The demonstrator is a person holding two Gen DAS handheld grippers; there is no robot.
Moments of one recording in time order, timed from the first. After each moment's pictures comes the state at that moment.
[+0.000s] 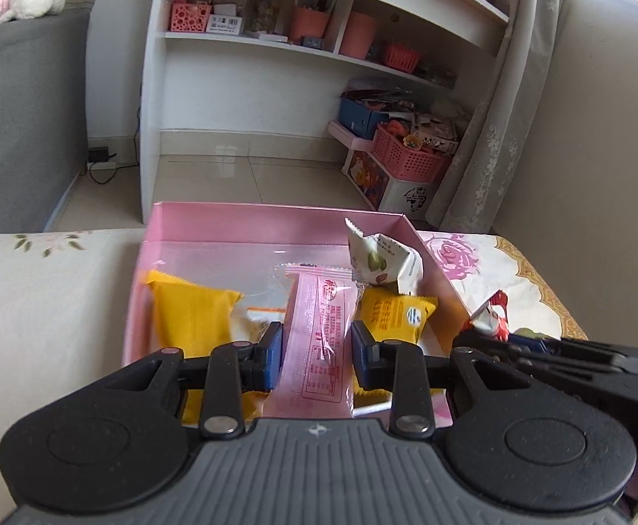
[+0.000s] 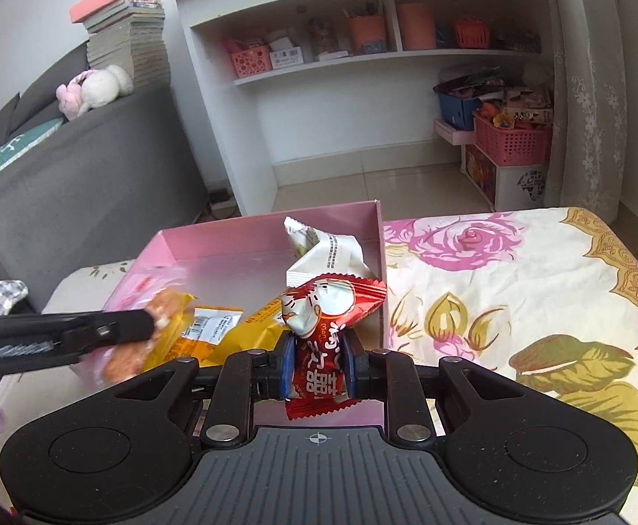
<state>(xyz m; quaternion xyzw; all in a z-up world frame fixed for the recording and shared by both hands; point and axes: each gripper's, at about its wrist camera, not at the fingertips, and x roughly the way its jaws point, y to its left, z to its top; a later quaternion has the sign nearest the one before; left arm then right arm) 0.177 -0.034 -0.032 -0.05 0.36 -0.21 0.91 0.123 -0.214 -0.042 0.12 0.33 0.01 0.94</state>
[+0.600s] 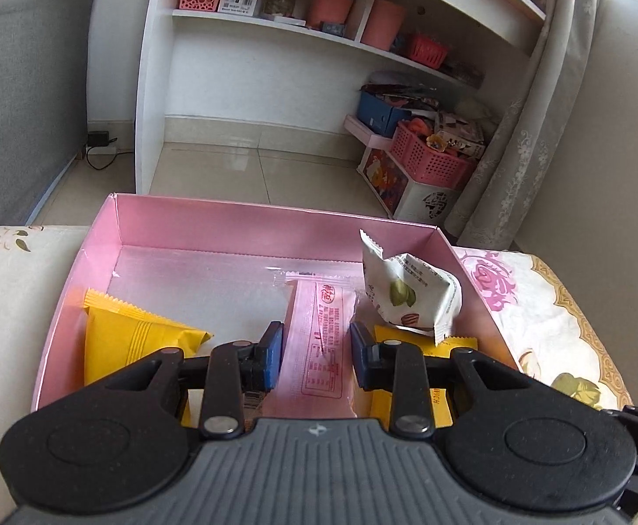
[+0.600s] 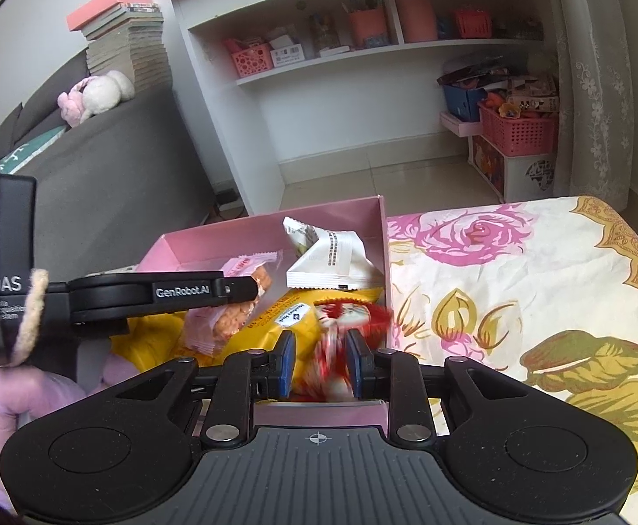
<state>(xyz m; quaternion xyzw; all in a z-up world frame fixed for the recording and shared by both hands) 0.217 -0.056 -0.062 -0.07 0.37 -0.19 0.91 0.127 -0.221 -0.043 0.14 0.33 0.02 0.93</state>
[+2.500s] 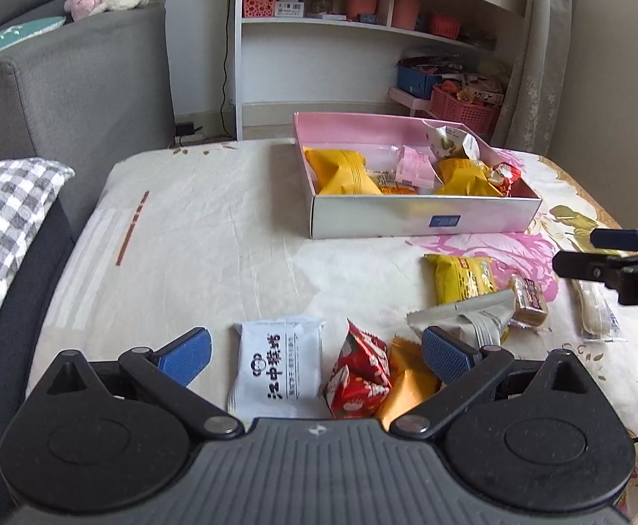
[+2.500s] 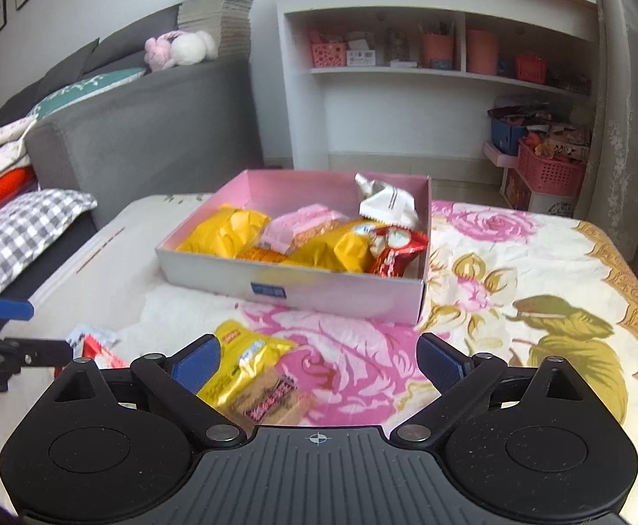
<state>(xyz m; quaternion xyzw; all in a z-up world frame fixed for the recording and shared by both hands) 0.039 0.061 -0.042 0.02 0.39 -0.13 0.91 0.025 -0.183 -0.039 0.04 0.33 0.08 0.94</state>
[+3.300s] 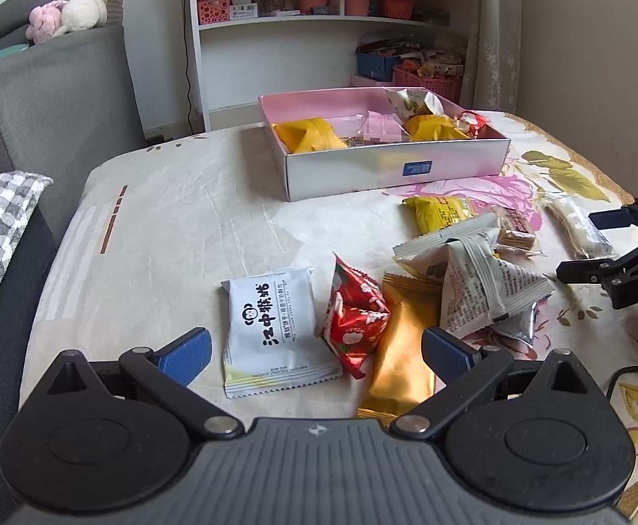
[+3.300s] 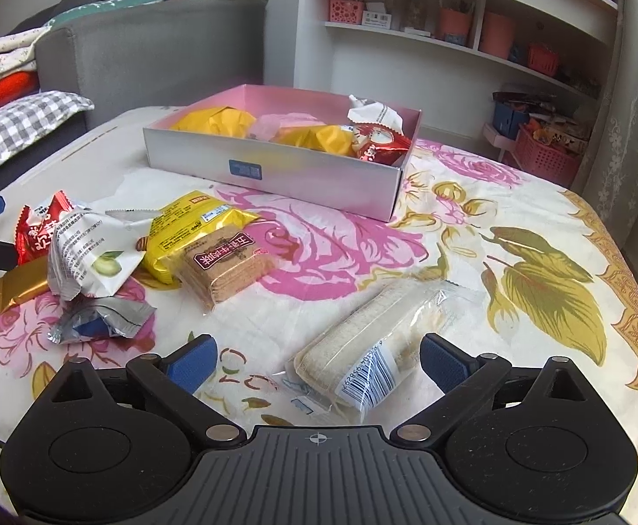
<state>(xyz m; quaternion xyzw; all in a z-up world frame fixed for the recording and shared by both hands) 0.015 0.068 -0.063 0.07 0.37 -0.18 0.91 -0.012 -0.195 -0.091 -0.04 0.36 0.08 0.93</state>
